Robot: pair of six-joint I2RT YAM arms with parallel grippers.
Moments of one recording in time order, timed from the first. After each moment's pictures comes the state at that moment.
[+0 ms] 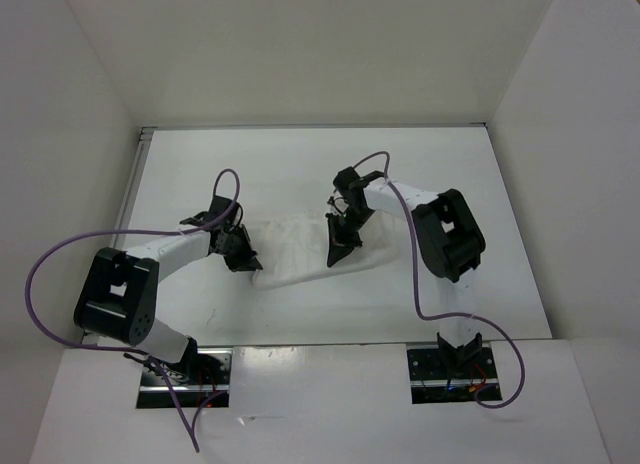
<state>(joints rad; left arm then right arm) -0.26 1.50 0.76 -0.42 0.24 -0.74 0.53 2.01 1.44 -0.88 -0.57 0.46</state>
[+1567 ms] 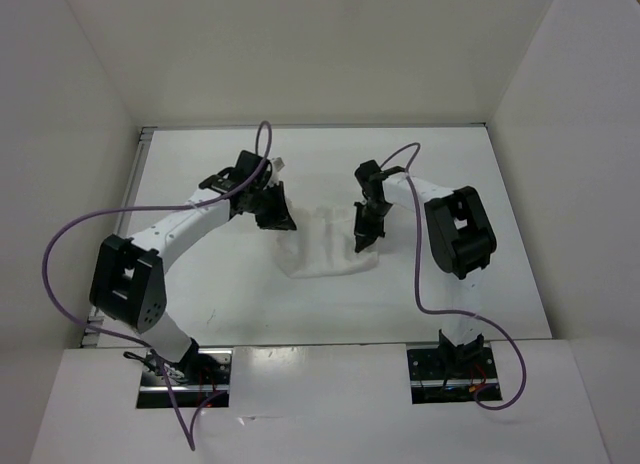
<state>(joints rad) -0.40 1.59 1.23 -0.59 0.35 -0.58 0.40 2.03 1.40 -0.83 -0.22 0.57</state>
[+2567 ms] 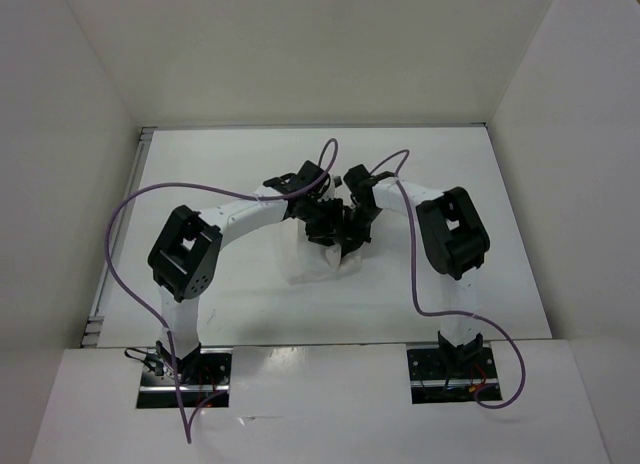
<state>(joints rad) -0.65 1.94 1.47 -0.54 0.41 -0.60 0.47 2.05 1.40 -0.77 -0.34 0.68</state>
